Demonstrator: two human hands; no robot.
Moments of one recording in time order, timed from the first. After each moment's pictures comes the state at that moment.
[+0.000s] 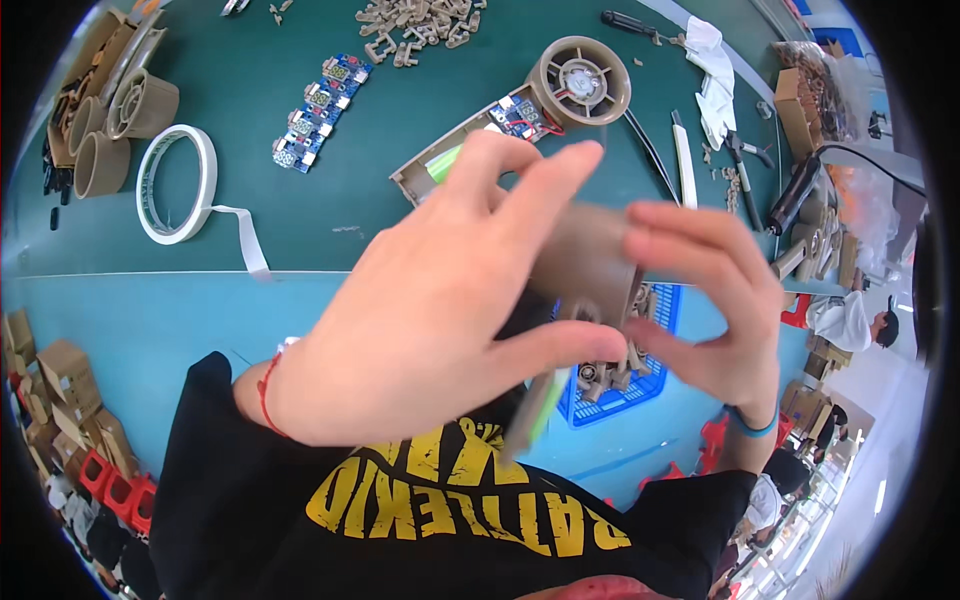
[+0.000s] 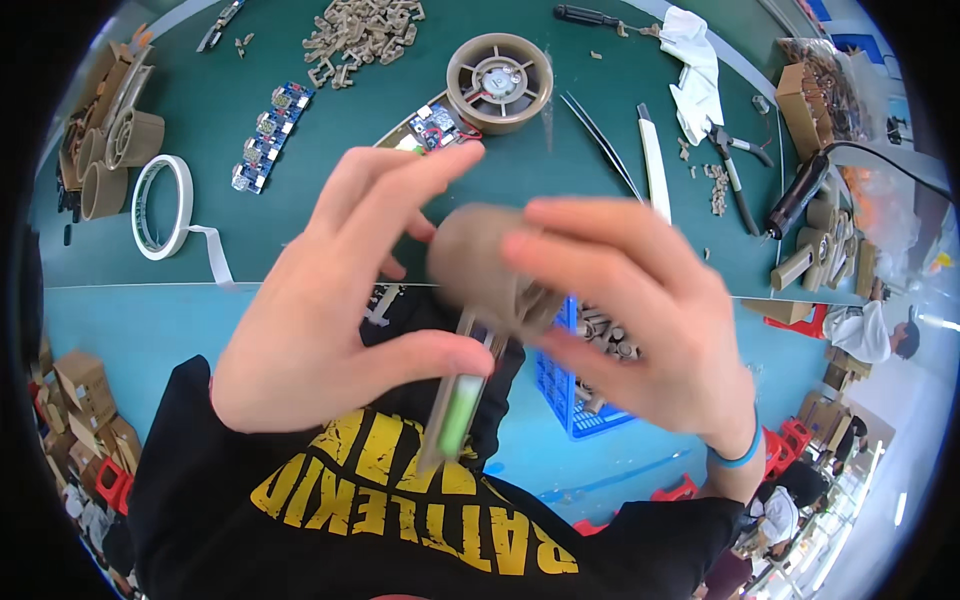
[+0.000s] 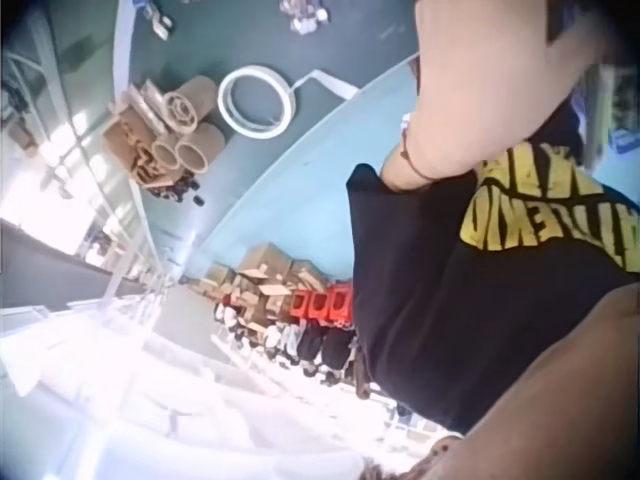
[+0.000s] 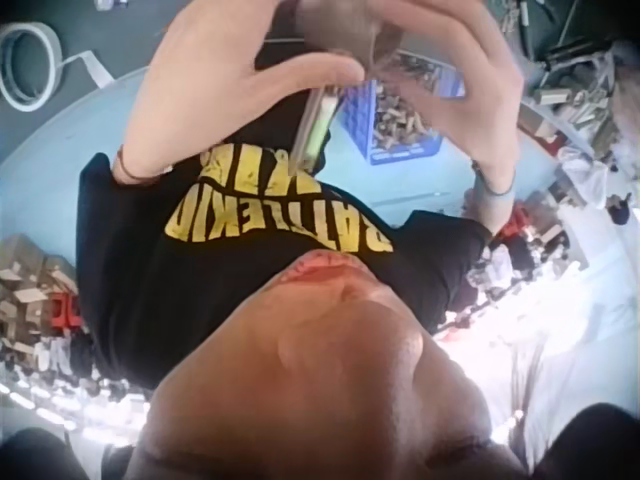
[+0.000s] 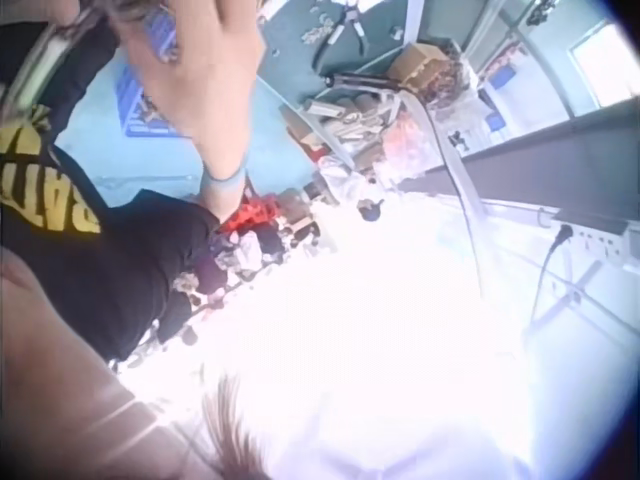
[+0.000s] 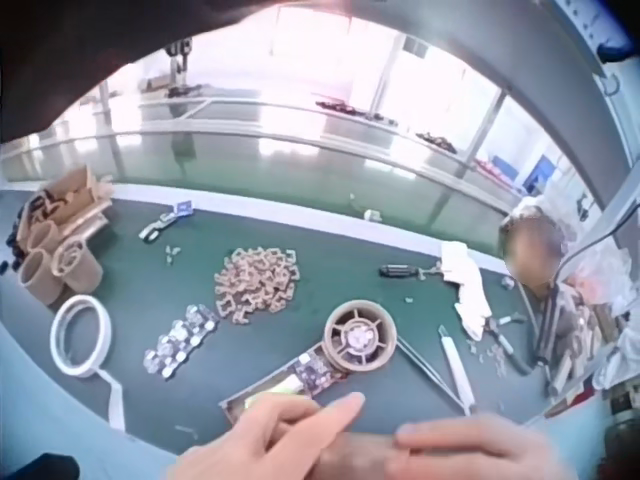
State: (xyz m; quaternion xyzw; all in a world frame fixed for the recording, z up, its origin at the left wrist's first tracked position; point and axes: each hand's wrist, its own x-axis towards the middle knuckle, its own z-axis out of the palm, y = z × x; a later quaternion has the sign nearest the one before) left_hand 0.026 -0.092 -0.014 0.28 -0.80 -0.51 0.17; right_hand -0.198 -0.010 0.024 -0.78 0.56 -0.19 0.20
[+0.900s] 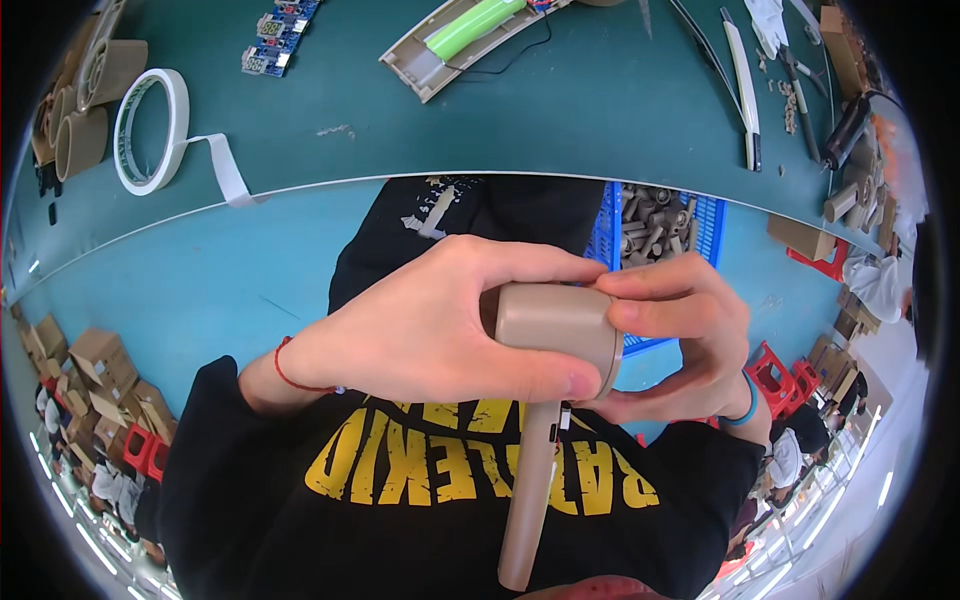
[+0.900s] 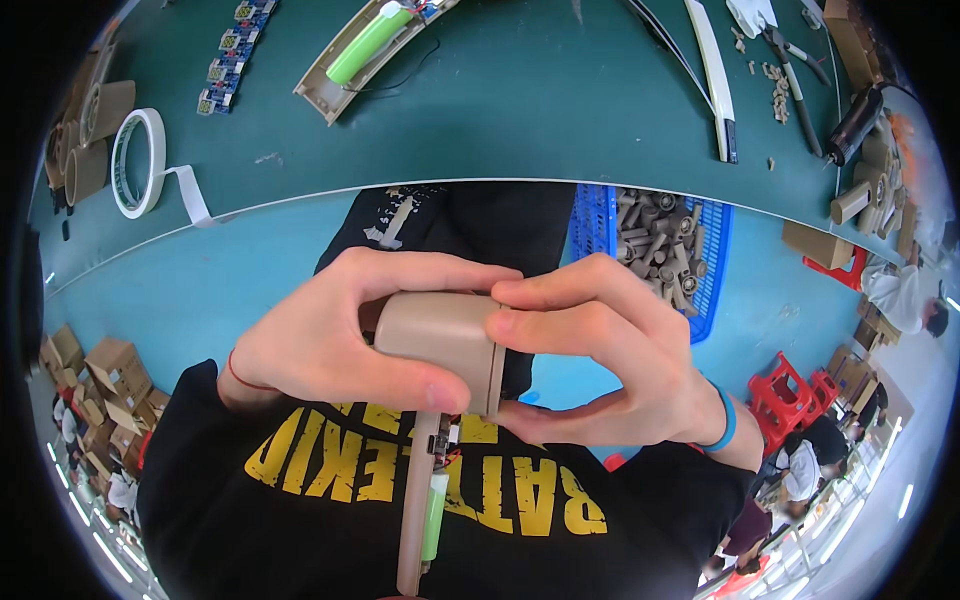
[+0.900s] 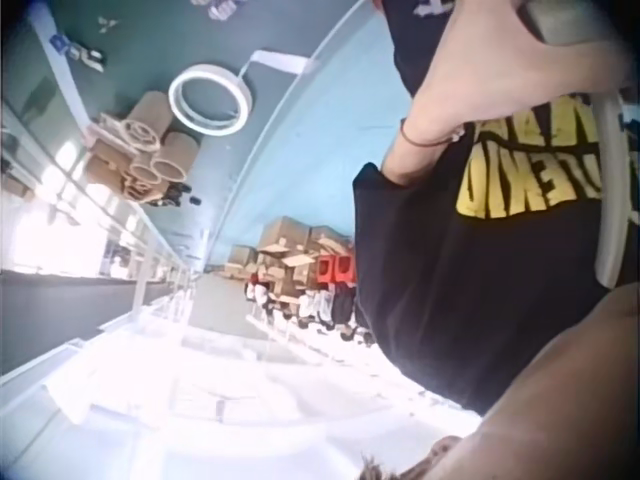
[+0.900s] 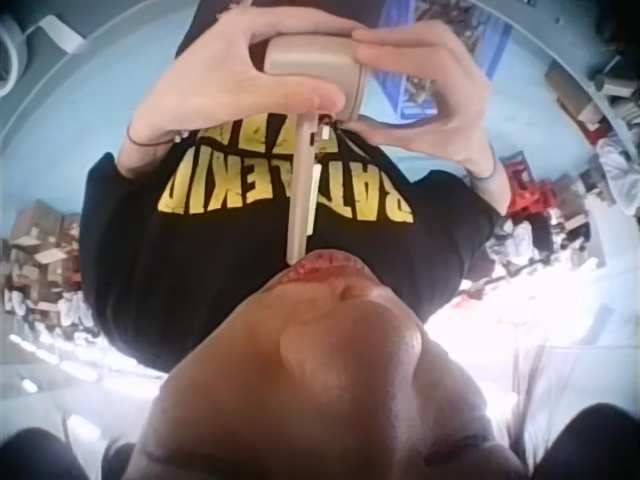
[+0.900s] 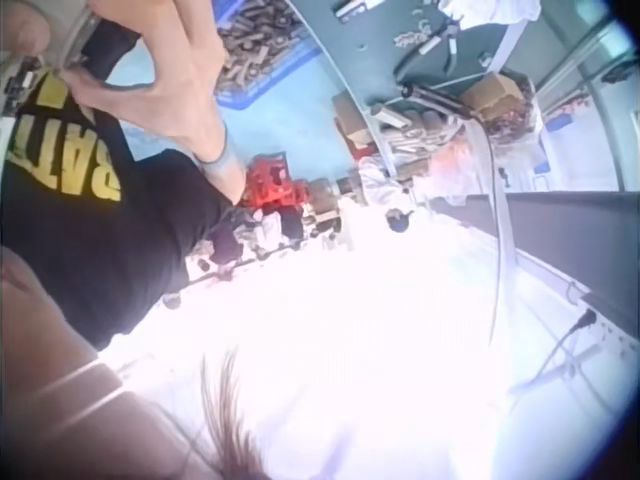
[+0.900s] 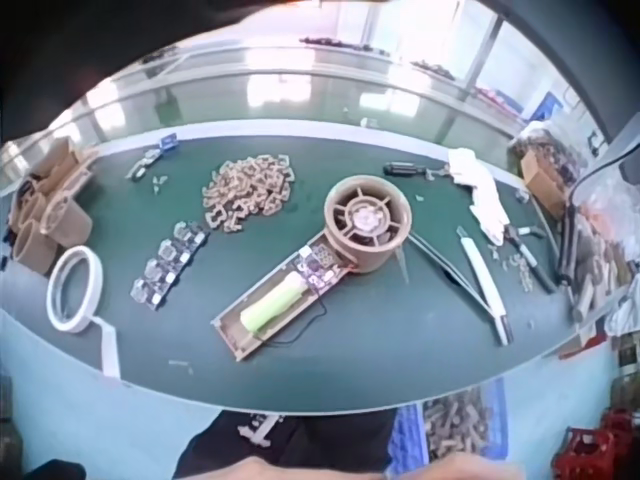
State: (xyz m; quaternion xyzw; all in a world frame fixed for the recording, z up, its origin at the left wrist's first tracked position) left_hand 0.048 -0.051 -0.060 0.20 -0.44 -0.88 -0.02; right_hand -0.161 0.063 -0.032 -0.66 0.51 -0.38 0.40
